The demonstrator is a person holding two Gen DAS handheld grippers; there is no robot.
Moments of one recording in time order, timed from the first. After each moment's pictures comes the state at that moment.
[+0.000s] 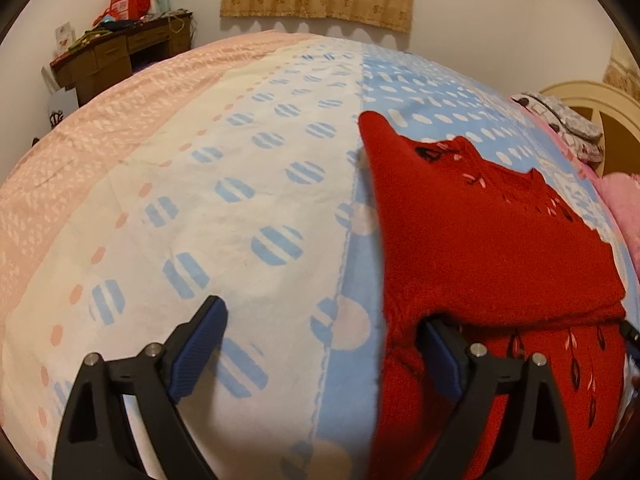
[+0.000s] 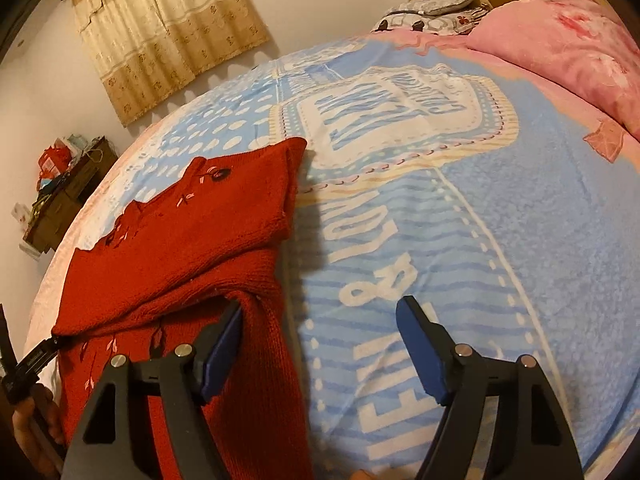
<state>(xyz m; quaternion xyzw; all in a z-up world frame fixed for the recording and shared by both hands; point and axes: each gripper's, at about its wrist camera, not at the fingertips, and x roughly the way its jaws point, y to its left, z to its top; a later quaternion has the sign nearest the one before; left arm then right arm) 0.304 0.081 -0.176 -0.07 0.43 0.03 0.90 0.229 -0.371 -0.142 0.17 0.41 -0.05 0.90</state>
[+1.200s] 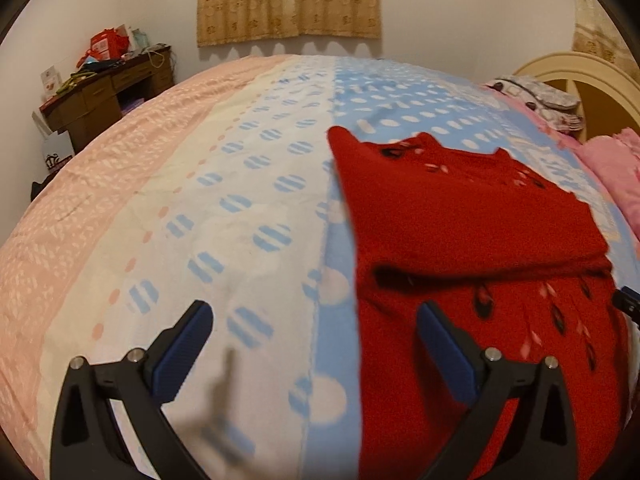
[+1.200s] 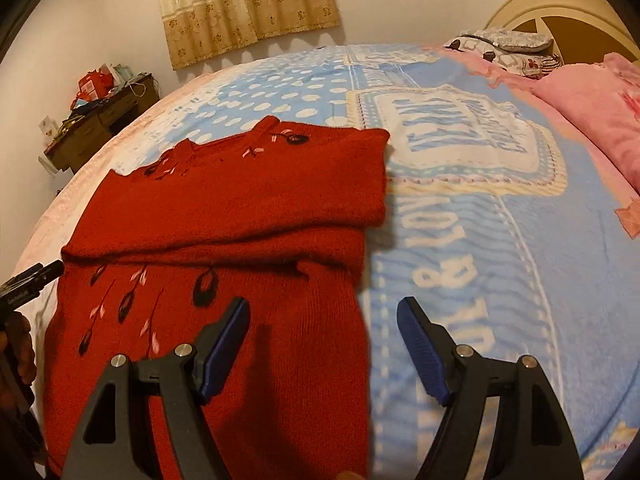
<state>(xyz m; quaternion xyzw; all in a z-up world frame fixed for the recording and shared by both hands) 0.261 0.061 -0.151 -0.02 0.40 0.00 0.92 0.219 -0.322 -0.133 0.06 0.42 0.02 0.90</state>
